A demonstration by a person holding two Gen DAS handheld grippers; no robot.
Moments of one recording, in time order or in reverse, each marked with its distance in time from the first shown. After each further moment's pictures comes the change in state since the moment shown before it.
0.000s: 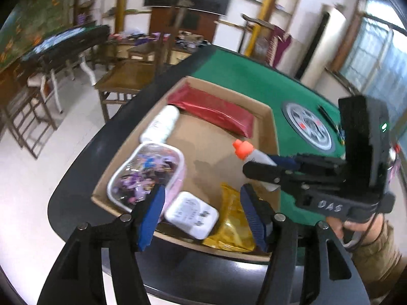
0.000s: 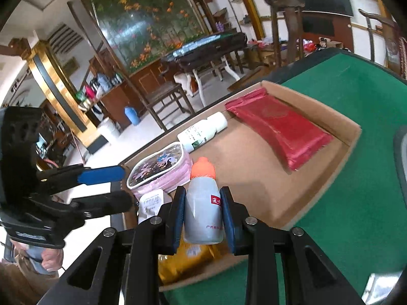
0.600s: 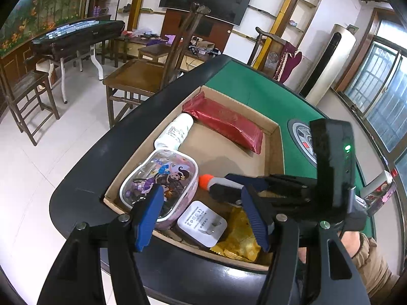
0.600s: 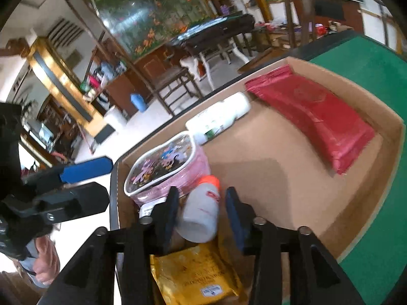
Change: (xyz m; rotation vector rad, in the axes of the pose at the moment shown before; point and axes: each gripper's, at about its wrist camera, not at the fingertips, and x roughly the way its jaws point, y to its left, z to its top) left arm -0.007 0.017 0.004 -0.076 -0.040 -0.004; right arm 0.025 -0.006 -0.001 0.049 0.039 0.048
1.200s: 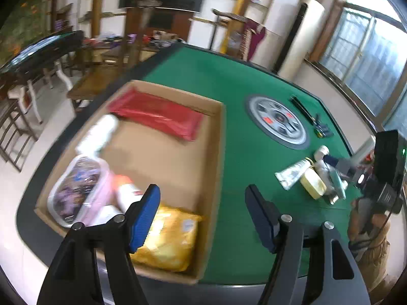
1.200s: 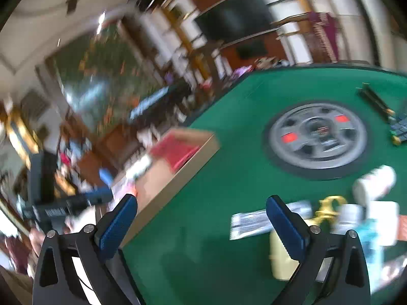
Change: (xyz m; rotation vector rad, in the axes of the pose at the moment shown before) left arm 0.034 -0.112 -0.008 0.192 0.079 -0.096; right arm -0.244 -0.107 -0.110 0.289 -0.449 -0.171
